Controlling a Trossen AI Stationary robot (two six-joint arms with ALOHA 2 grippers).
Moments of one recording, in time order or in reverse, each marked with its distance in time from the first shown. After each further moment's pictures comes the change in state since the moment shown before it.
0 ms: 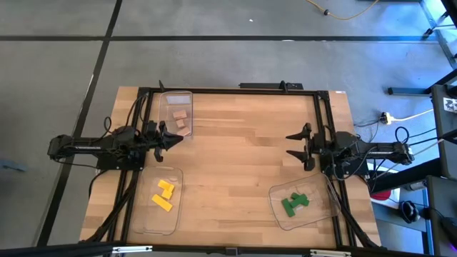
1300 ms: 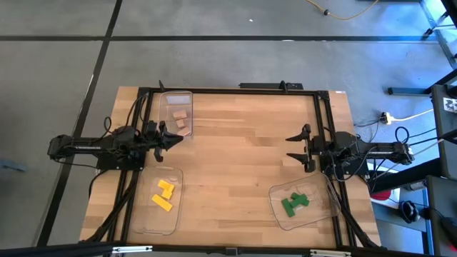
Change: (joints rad) left arm 0.000 0.000 0.000 0.000 0.000 0.000; right arm 0.000 0.000 0.002 -0.022 -0.054 -0.052
